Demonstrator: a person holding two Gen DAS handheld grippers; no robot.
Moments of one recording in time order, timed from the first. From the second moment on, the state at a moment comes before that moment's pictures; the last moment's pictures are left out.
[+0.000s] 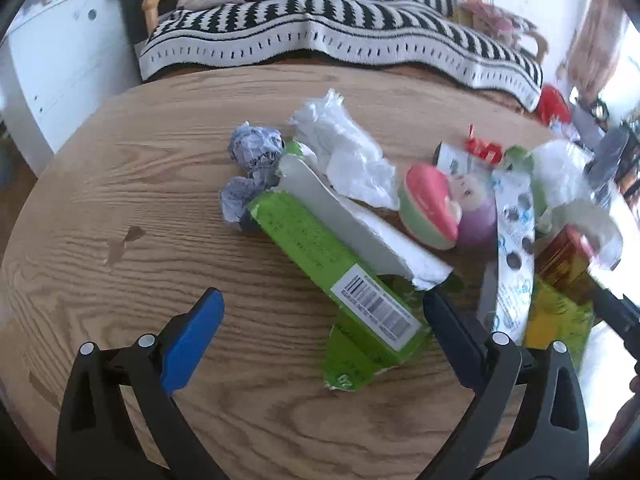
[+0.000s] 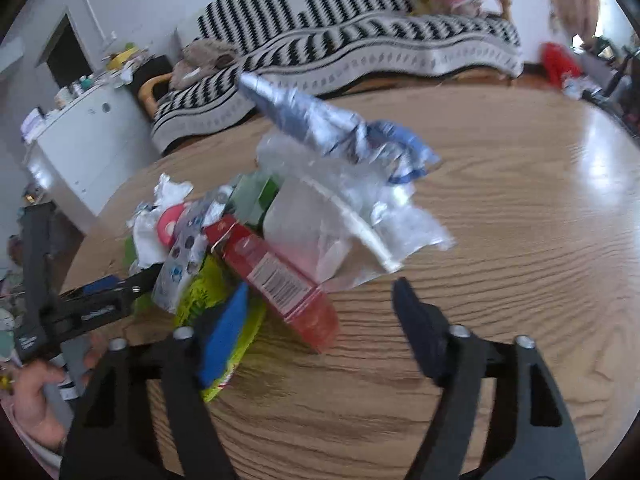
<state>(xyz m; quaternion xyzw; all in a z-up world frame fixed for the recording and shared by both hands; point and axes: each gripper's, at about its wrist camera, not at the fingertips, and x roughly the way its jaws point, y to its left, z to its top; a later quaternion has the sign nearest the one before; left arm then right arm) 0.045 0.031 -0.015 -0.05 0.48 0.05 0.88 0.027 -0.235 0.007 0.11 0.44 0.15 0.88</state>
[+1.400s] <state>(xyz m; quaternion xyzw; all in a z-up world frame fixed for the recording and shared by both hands) -0.086 0.030 0.106 -0.11 0.33 -0.10 0.93 -0.084 -0.263 0.109 0.19 0.25 0.15 0.94</state>
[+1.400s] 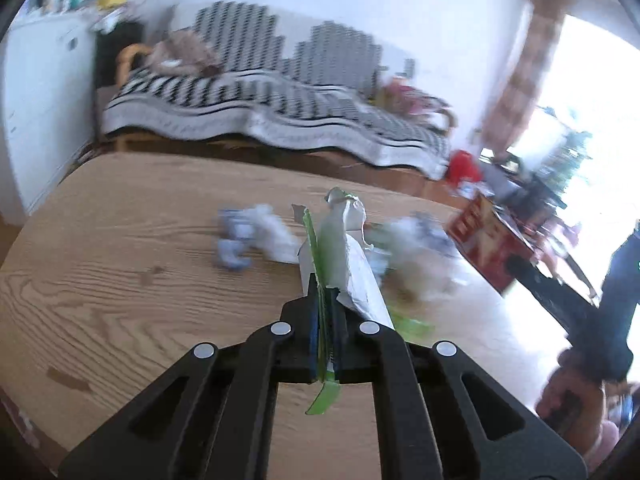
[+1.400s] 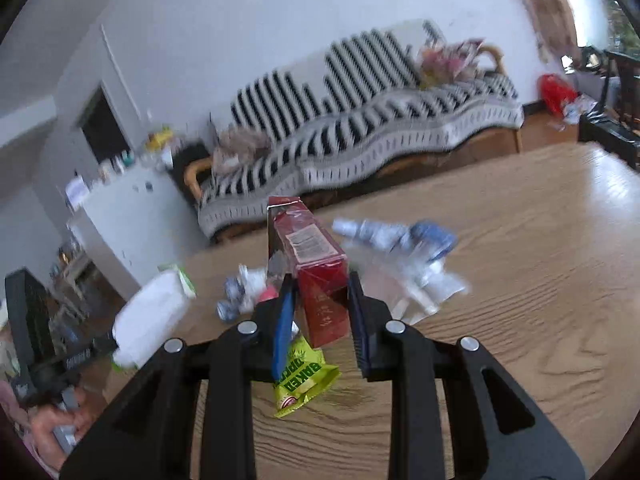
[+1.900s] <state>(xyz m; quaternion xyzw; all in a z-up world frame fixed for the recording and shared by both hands) -0.215 -0.282 0.009 0.03 0.52 -0.38 0.76 -0.325 -0.485 0.026 0.22 0.37 -0.07 0.90</state>
